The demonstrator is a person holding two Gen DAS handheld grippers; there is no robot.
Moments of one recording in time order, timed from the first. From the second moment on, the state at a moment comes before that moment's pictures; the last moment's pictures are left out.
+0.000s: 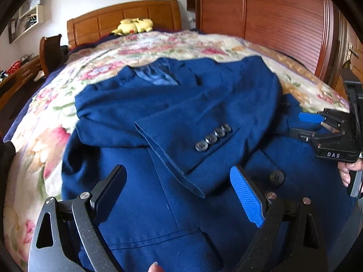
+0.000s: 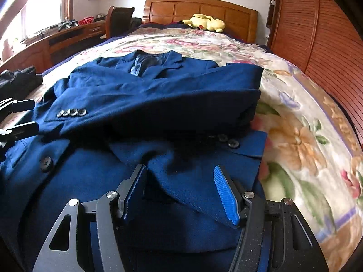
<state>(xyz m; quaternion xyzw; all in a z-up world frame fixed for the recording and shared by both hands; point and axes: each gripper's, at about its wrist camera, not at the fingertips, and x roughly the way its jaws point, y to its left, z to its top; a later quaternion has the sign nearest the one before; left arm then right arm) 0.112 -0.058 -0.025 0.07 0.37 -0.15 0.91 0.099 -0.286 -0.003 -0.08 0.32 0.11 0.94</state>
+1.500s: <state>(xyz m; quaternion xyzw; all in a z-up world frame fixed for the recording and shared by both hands) 0.027 0.028 0.044 0.04 0.24 -0.13 0.96 0.088 -0.316 -0.012 -0.06 0.30 0.10 0.95</state>
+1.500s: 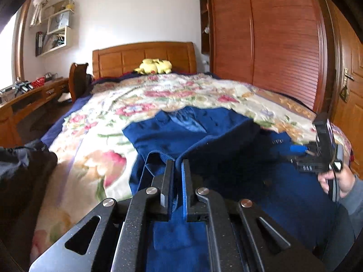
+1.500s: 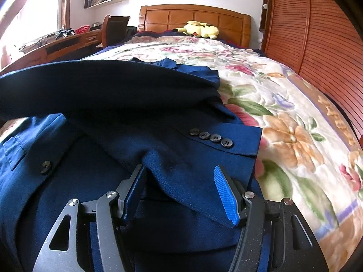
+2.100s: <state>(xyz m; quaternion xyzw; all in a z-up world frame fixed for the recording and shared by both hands) 0.020 0.039 0.024 0.02 0.27 -0.14 0.95 0.089 -0.318 -0.011 -0.06 0.30 0.10 0.95</state>
